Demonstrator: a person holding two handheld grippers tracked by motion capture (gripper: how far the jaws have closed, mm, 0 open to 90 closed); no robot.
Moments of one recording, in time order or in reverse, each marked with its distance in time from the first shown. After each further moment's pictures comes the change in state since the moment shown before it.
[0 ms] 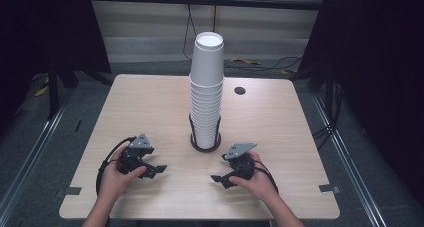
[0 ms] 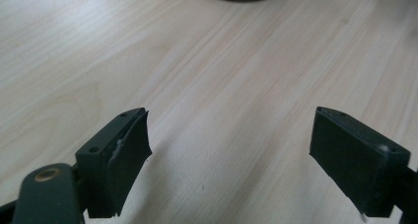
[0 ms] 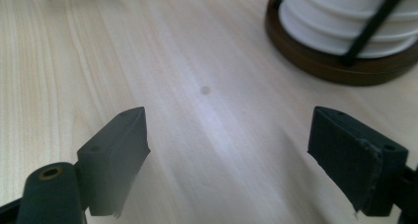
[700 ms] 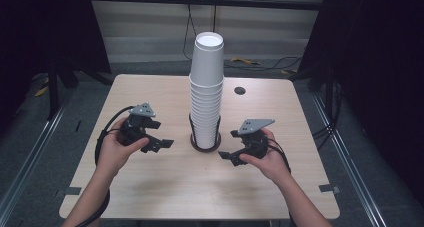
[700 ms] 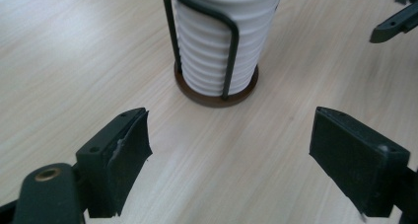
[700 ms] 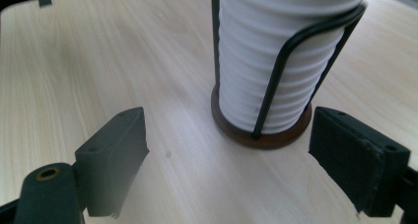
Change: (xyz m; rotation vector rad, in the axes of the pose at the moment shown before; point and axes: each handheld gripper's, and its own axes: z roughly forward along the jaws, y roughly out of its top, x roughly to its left) left arm -0.001 0.094 -0.048 -0.057 -0.051 0.029; right arm -0.025 0.054 -0.058 -0.106 -0.052 0.000
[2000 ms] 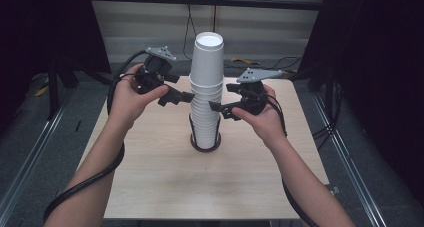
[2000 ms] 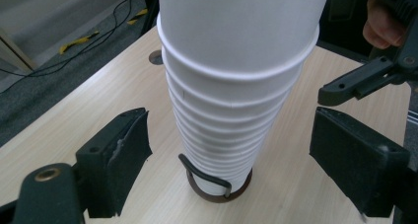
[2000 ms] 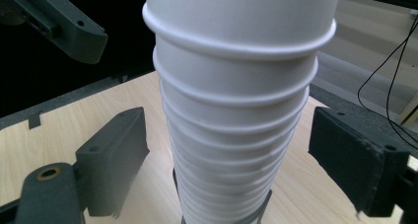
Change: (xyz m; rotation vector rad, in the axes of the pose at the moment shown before) left arm -0.006 0.142 -0.034 -0.061 0.008 0.080; right arm -0.019 0.119 -0.033 -0.203 -0.100 0.049
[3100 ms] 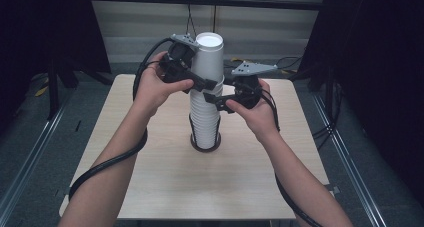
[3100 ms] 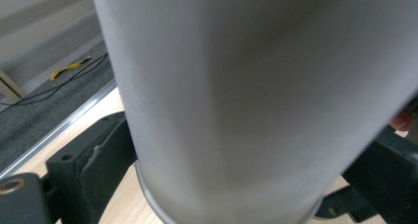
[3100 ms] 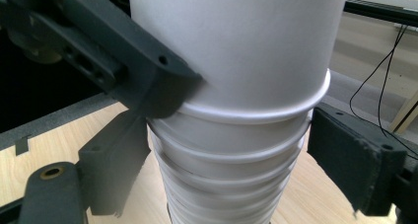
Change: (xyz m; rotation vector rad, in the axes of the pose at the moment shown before) left arm 0.000 0.040 0.040 -0.078 -0.030 0.015; right arm 0.001 0.014 0.012 -0.049 -0.034 0.019
